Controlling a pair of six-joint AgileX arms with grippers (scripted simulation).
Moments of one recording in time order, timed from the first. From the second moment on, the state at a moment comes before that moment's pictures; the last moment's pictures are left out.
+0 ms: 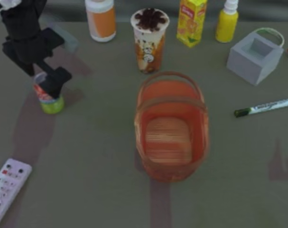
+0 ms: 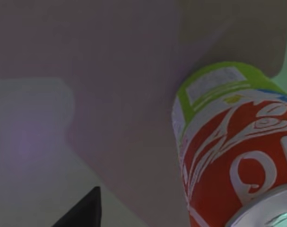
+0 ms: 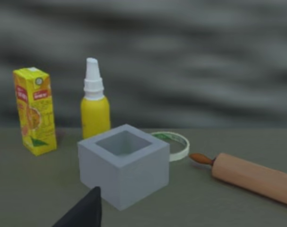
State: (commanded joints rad) left arm -0.14 2.36 2.02 -1.24 0.00 0.69; right arm 0.00 0.00 0.00 0.00 0.00 0.00
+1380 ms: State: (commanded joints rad) left arm -0.13 2.37 1.93 -1.13 0.01 0.69; right arm 0.00 0.00 0.00 0.00 0.00 0.00
